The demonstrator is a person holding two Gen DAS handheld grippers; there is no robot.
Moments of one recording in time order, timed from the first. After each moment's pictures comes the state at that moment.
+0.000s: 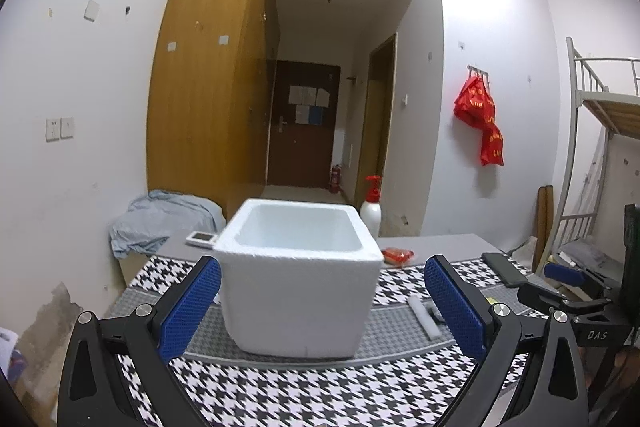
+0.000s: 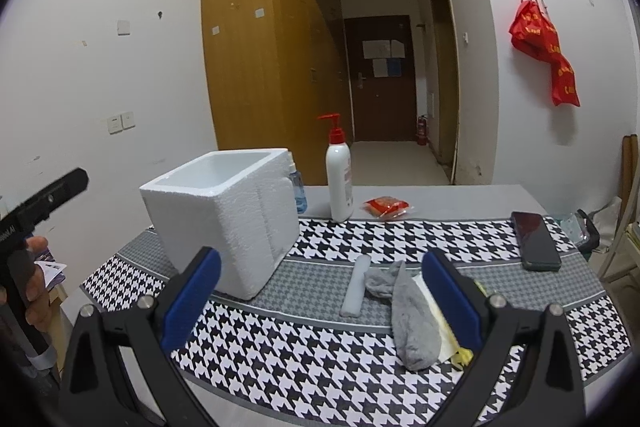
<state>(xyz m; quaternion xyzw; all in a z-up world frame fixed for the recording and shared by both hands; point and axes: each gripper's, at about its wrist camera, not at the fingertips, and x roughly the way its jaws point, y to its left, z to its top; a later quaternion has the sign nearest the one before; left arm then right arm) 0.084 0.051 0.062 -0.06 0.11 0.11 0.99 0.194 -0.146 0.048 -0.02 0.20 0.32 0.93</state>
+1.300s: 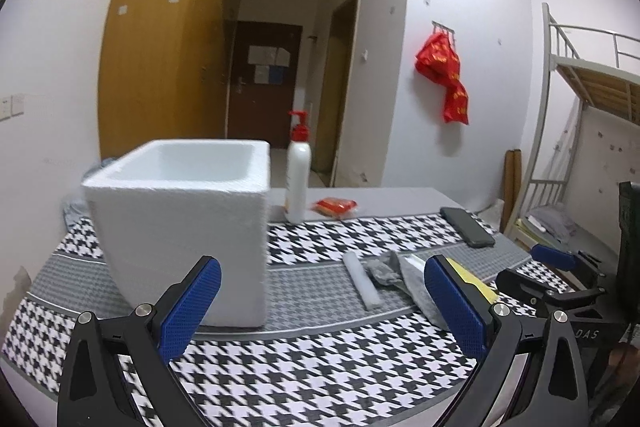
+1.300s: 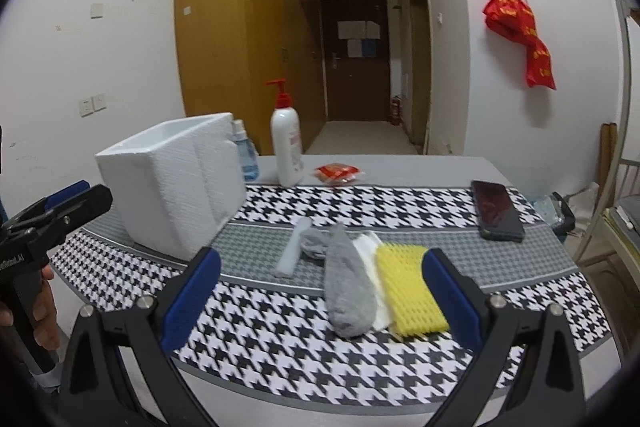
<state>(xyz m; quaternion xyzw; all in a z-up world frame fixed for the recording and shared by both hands) 0.150 -0.006 0.016 -0.07 0.18 0.03 0.98 0.218 -0.194 0.012 -0.03 0.24 0.26 0.93</state>
